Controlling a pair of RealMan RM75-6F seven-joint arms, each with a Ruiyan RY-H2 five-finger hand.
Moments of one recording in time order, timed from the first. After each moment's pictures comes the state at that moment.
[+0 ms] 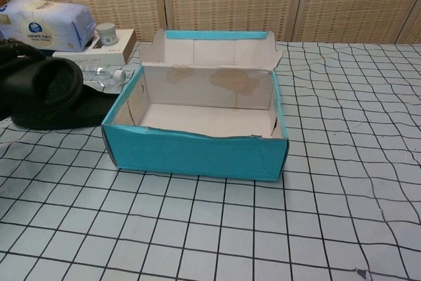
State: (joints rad) left arm -0.41 -1.23 -0.07 -1.79 1.41 1.30 0.58; right arm 0.00 -1.12 -0.03 -1.68 -1.66 1.53 -0.16
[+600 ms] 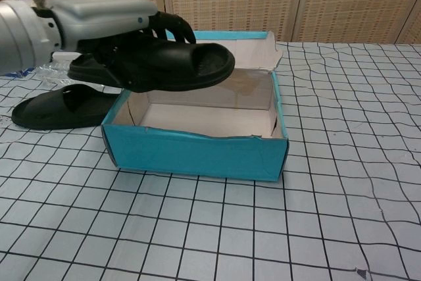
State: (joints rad) left arm -0.82 -1.37 -0.27 -1.84 1.10 0.92 0.65; right arm 0.01 -1.11 -0.02 -1.68 -1.63 1.51 -0.13
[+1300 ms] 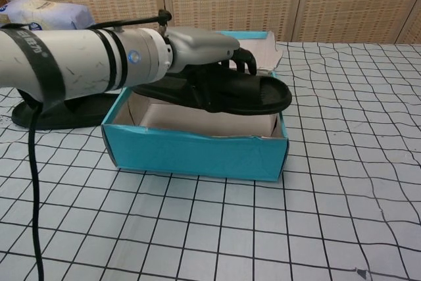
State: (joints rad) left arm -1.14 -1.59 -0.27 -1.61 0.73 0.85 0.80; right arm 0.03 -1.09 -0.01 -1.67 -1.59 1.48 -0.09
